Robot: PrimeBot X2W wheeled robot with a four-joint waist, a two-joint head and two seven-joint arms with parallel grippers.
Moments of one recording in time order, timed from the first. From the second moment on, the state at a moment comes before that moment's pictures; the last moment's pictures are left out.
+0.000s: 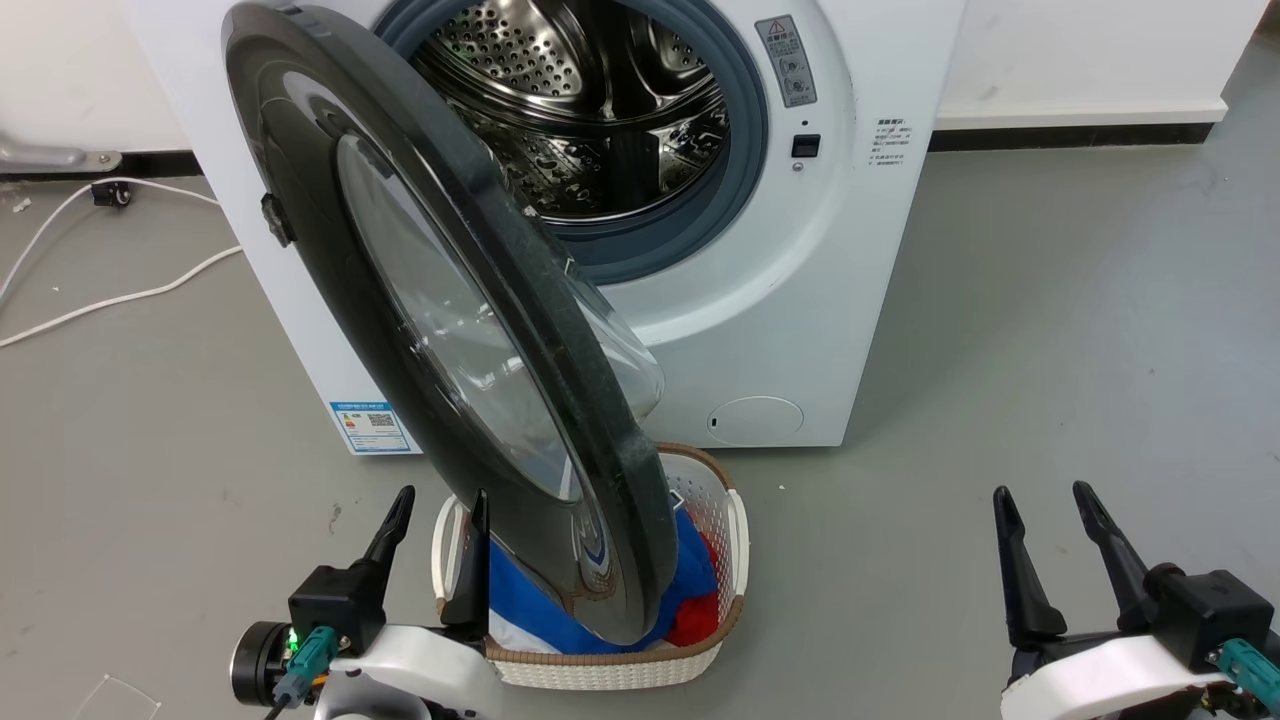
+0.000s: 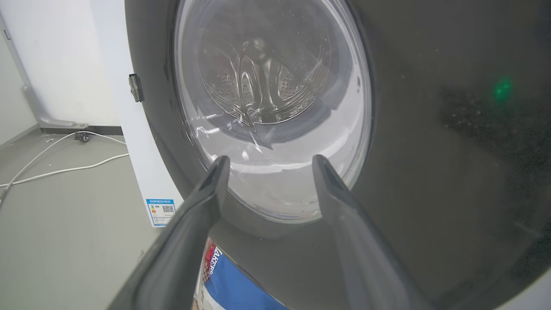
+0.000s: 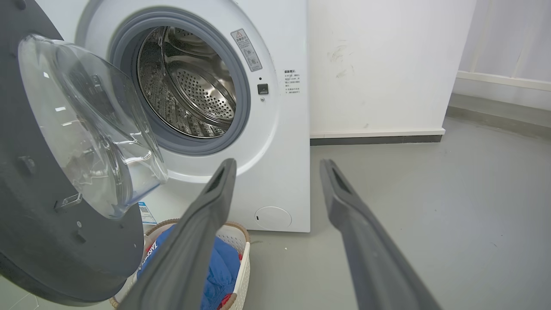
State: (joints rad) left arm -0.08 0.05 -0.08 0.27 -0.17 -0.11 -0.26; right arm 0.07 -0.06 -0.01 0.01 0.14 0.13 -0.14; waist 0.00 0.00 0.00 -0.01
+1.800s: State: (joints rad) left arm -0.23 0.05 -0.56 -0.40 -0.29 -0.11 0.02; right arm 0.06 -0.05 -0.05 0.00 0.09 0.13 -0.12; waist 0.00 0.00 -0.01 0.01
